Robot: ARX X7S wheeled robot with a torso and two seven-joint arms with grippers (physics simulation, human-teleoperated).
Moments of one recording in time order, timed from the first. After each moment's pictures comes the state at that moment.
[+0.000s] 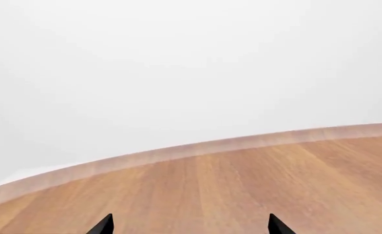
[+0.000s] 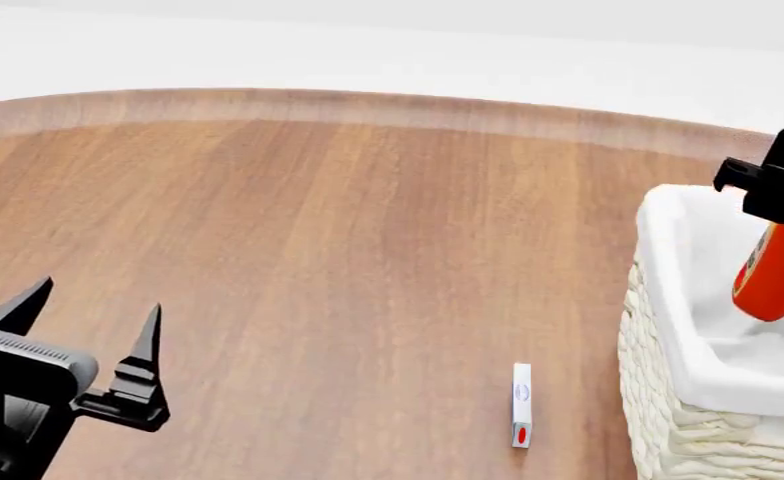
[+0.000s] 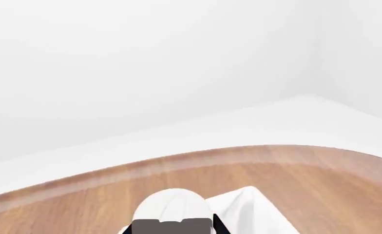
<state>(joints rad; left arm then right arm) -0.55 -0.50 0.61 -0.38 -0.55 0.20 -0.14 0.98 0.63 -0.24 0.35 0.83 0.56 0.43</state>
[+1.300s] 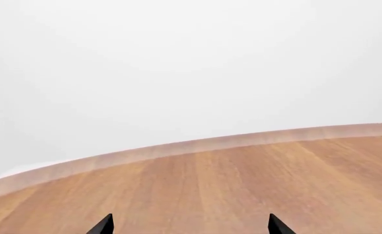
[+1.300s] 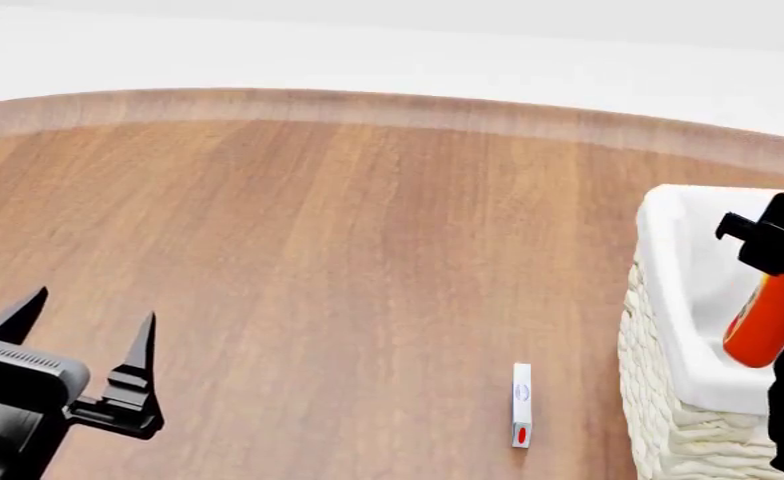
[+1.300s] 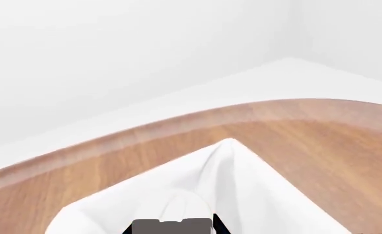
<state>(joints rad) -0.53 -0.50 0.60 -0.39 -0.56 0.22 -0.12 1.20 0.42 -0.19 1.26 0.53 0.12 0.13</state>
